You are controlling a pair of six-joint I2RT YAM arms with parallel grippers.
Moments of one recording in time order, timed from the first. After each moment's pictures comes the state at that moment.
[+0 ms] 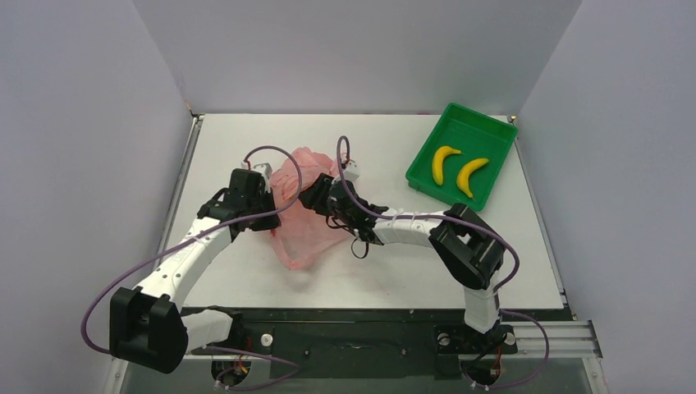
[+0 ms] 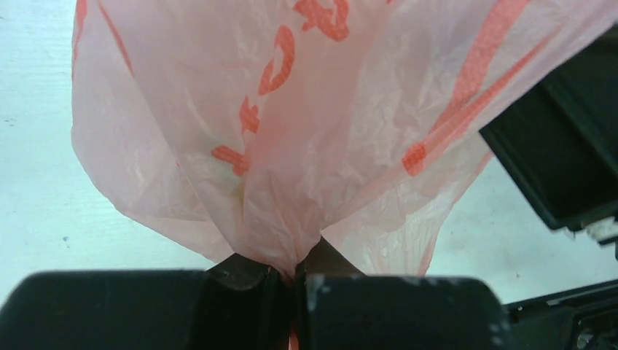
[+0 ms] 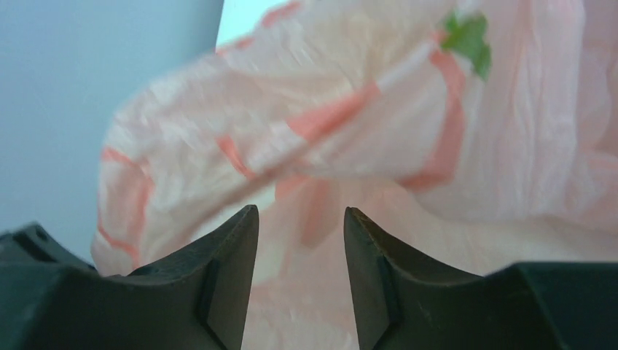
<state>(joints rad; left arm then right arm) -0.29 1.22 0.89 -0.60 0.05 -0.40 0.90 1.91 1.12 0.44 0.16 0.95</state>
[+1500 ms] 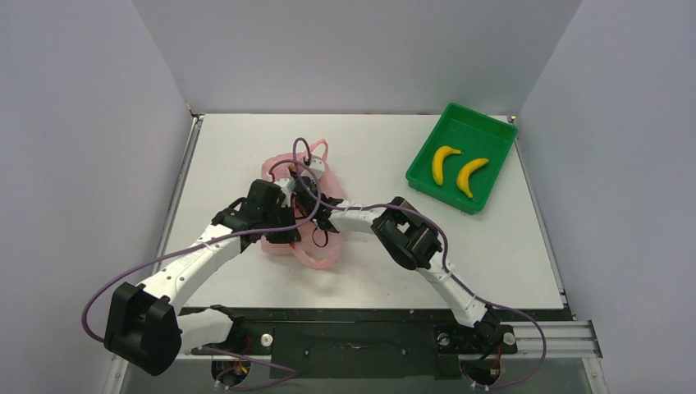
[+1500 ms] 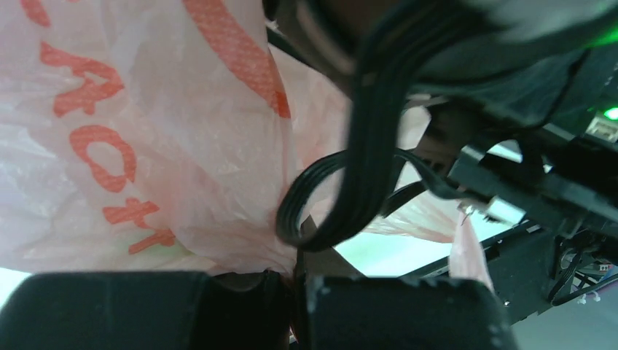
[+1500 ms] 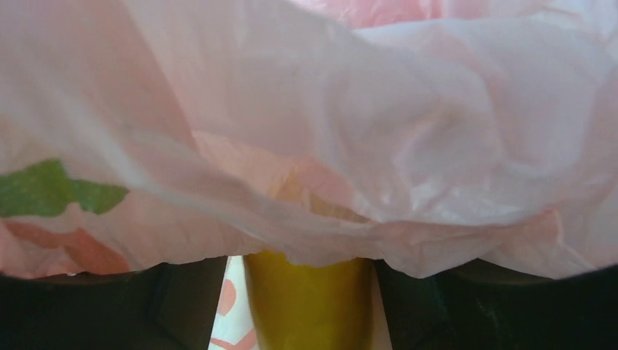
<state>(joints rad) -0.45 1.20 0.81 -0.56 0.15 -0.44 0.91 2.46 1.72 0.37 0.28 0.87</state>
